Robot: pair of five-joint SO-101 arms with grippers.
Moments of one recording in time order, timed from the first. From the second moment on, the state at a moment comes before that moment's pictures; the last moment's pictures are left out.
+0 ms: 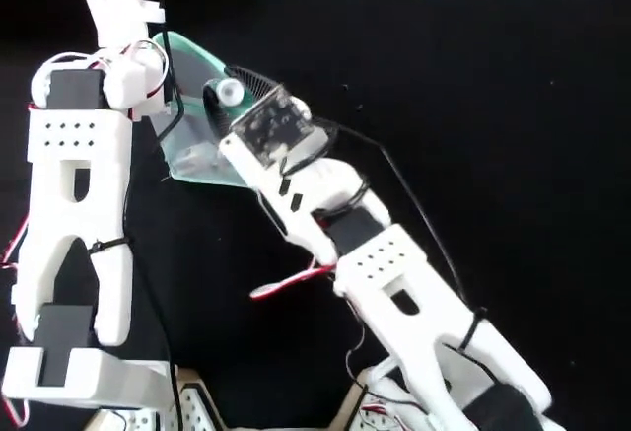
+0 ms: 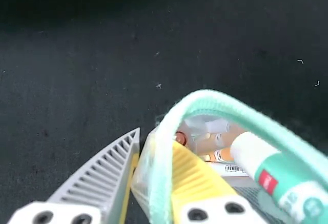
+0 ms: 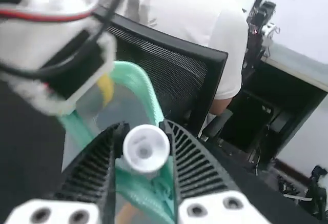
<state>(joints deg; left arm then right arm) -6.0 14.6 -9.9 68.9 -2.8 -34.0 -29.1 49.0 -3.2 17.5</state>
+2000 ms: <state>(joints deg) -6.0 14.6 -8.7 66.8 -2.8 -24.0 -45.5 51.7 23.8 13.2</state>
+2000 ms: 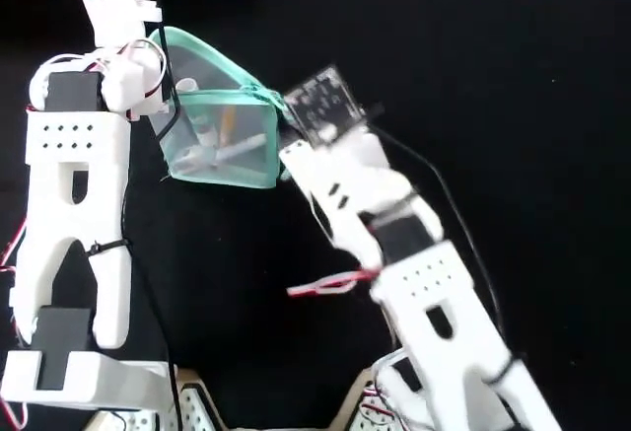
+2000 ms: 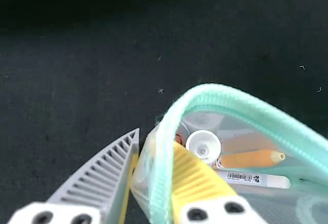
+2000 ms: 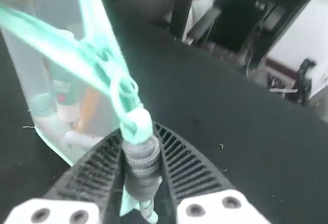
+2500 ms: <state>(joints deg) -6.0 14.6 -8.7 66.8 -2.9 -31.2 -60.8 51.1 29.9 20.2</state>
